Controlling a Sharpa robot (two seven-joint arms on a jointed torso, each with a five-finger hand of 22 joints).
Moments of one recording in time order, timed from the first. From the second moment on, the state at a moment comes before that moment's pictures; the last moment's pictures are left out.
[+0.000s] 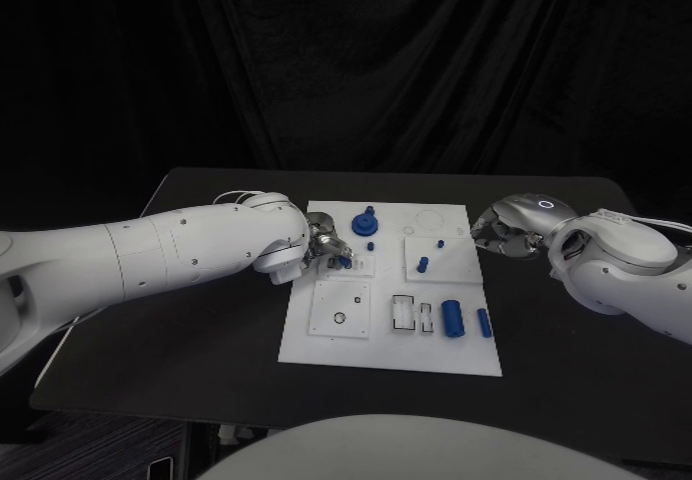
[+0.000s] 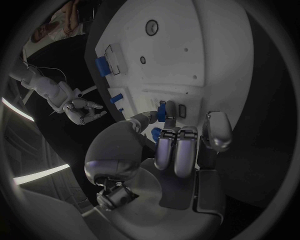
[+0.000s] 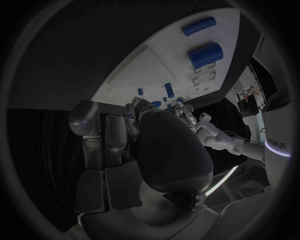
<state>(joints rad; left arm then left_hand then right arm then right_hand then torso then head) 1.25 -0.62 -0.21 1.31 -0.90 -0.01 -0.48 0.93 0.02 0.50 0.02 0.48 0.95 0.06 0.35 0.92 1.47 0.00 1.57 1.31 1.47 -0.04 1.57 1.31 0.08 1.25 0.07 1.31 1.26 1.28 -0.92 -0.25 1.51 -1.64 -0.32 -0.17 1.48 -0.03 0.24 0.25 0.27 0.96 0.11 0.10 0.22 1.29 0.01 1.29 1.15 1.47 -0.05 1.18 1.29 0.09 1.41 0.05 0.93 1.31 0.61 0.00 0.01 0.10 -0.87</state>
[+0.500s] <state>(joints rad) 1.25 -0.62 -0.21 1.31 -0.90 -0.01 -0.47 0.92 0.03 0.48 0.04 0.37 0.94 0.06 0.33 0.92 1.47 0.00 1.57 1.31 1.47 -0.04 1.57 1.31 0.08 1.22 0.07 1.27 1.24 1.28 -0.92 -0.25 1.51 -1.64 -0.31 -0.17 1.48 -0.03 0.25 0.25 0.27 0.96 0.11 0.10 0.22 1.29 0.01 1.29 1.14 1.47 -0.05 1.17 1.29 0.09 1.41 0.05 0.93 1.31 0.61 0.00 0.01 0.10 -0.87</state>
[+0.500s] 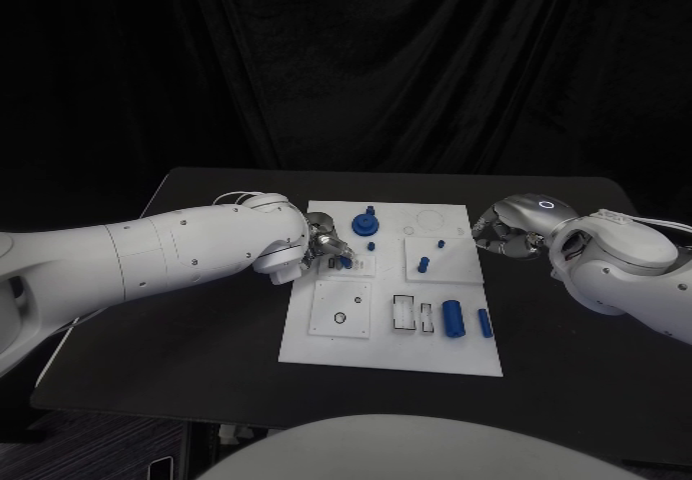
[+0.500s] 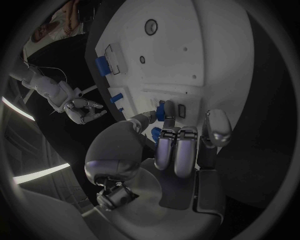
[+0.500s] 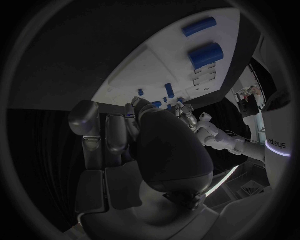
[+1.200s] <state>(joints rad) 1.25 -0.62 -0.20 1.30 -0.90 0.01 -0.49 0.86 0.03 0.24 0.18 0.07 0.95 0.07 0.28 0.93 1.47 0.01 1.57 1.31 1.47 -0.04 1.57 1.31 0.10 1.20 0.08 1.23 1.24 1.28 -0.92 -0.25 1.51 -1.64 -0.30 -0.18 1.48 -0.03 0.25 0.25 0.27 0.96 0.11 0.10 0.22 1.29 0.01 1.29 1.14 1.47 -0.05 1.17 1.28 0.09 1.41 0.06 0.92 1.31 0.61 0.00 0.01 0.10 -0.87</state>
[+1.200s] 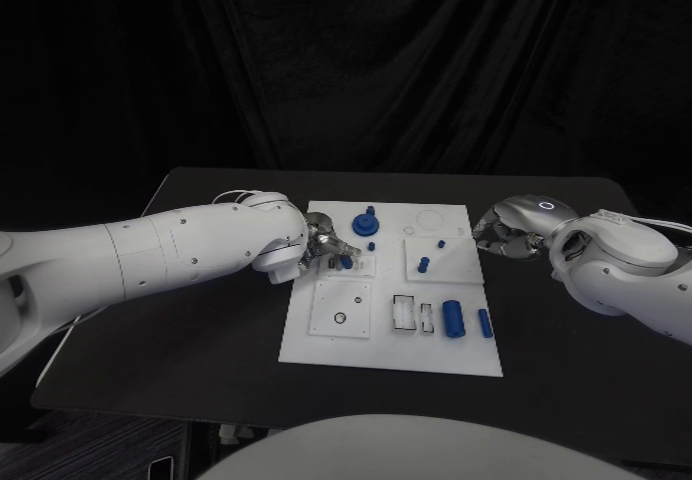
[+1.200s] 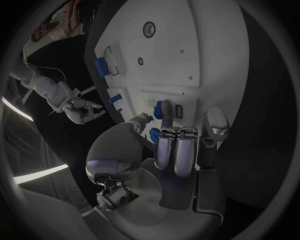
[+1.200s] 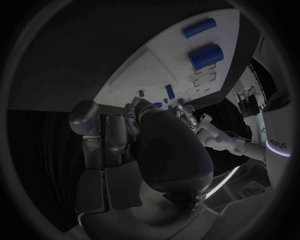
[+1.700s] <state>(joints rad) 1.24 -0.62 -0.20 1.30 -0.90 0.01 -0.48 0.84 0.05 0.14 0.27 0.12 0.96 0.08 0.29 0.96 1.47 0.01 1.57 1.31 1.47 -0.04 1.57 1.31 0.10 1.20 0.08 1.22 1.26 1.28 -0.92 -0.25 1.51 -1.64 -0.30 -0.18 1.48 -0.03 0.25 0.25 0.27 0.96 0.11 0.10 0.22 1.29 0.01 1.29 1.13 1.47 -0.05 1.17 1.28 0.09 1.41 0.06 0.91 1.31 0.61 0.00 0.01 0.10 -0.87</state>
